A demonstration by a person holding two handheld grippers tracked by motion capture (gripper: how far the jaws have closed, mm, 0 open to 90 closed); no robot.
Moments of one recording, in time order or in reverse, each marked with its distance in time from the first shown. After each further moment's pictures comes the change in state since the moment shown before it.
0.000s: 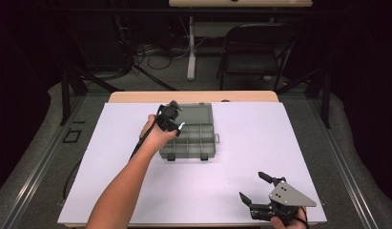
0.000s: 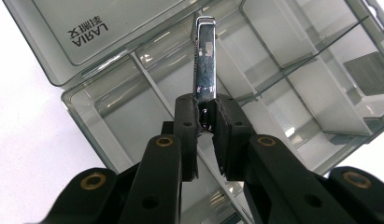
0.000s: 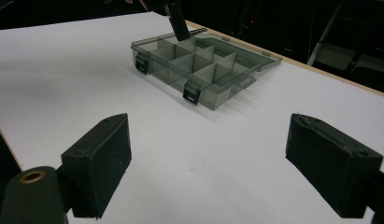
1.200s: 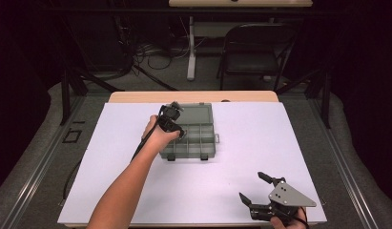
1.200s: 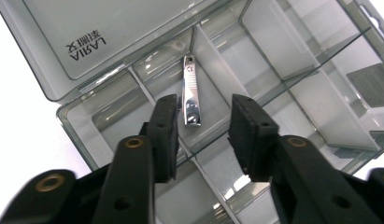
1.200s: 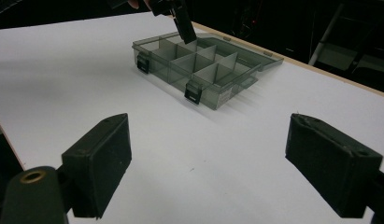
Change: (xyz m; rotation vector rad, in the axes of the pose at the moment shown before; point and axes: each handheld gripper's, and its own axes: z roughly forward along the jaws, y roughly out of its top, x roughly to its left) left arm -0.002 0.001 0.004 -0.046 0.009 0.014; right arm 0.001 0.000 0.000 0.002 0.006 -0.001
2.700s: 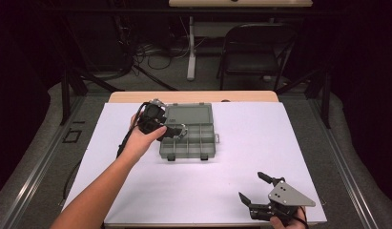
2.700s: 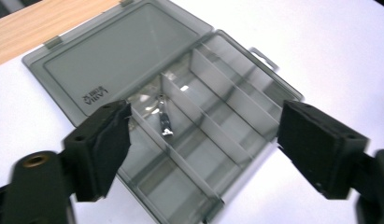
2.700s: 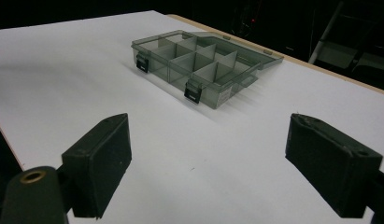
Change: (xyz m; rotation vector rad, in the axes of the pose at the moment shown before) left arm 0.004 -0.040 -0.075 -0.293 -0.140 0.144; right arm 0.000 -0.001 0.002 -0.003 -0.004 0.007
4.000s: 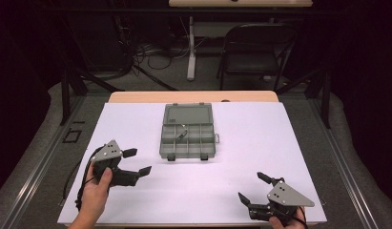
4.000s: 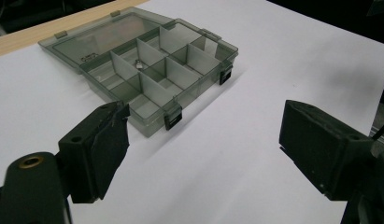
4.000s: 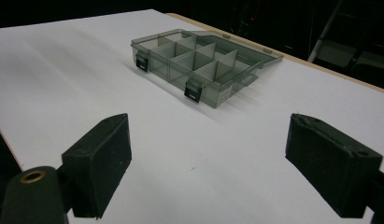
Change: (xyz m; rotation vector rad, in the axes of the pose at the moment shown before) left arm -0.033 -0.141 -0.087 -0.268 -0.027 0.055; right arm 0.002 0.000 0.001 0.009 -0.006 0.001
